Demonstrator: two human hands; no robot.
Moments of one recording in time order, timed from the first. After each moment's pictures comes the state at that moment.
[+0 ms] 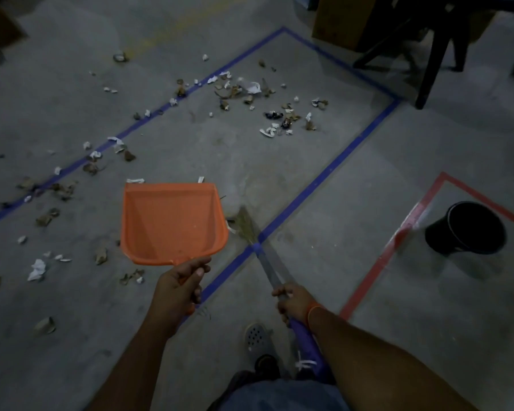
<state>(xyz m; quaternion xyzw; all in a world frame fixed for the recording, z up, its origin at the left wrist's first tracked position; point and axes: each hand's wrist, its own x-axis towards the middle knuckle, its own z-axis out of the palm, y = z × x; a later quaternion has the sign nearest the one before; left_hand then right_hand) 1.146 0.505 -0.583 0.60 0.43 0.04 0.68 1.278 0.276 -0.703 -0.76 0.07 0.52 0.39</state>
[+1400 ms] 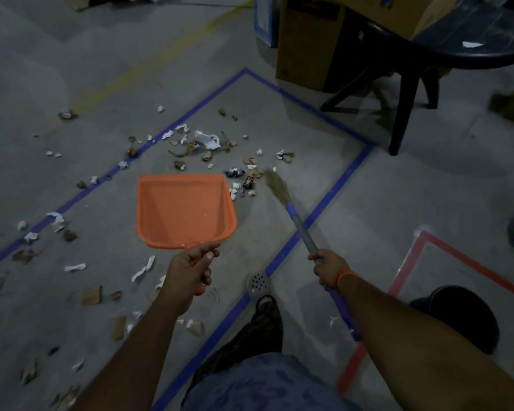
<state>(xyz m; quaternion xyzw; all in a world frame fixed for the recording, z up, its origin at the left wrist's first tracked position) 1.677 0.539 -0.602 0.59 0.38 0.03 0.71 1.856 0.261 -0.686 -0.86 0.04 0.37 0.35</state>
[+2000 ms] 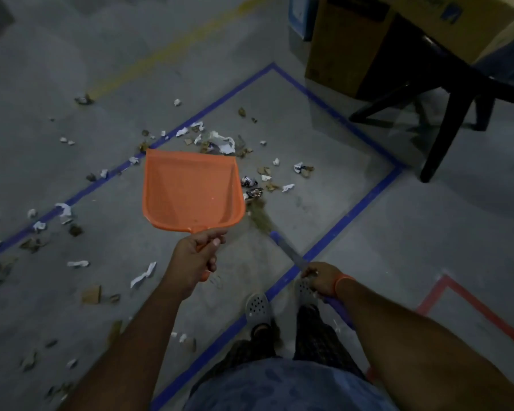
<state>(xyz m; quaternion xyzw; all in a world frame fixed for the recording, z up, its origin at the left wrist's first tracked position) 1.855 0.605 -0.589 0.61 0.40 0.04 0.68 2.030 0.342 -0.695 -0.83 -0.11 0.52 0.19</state>
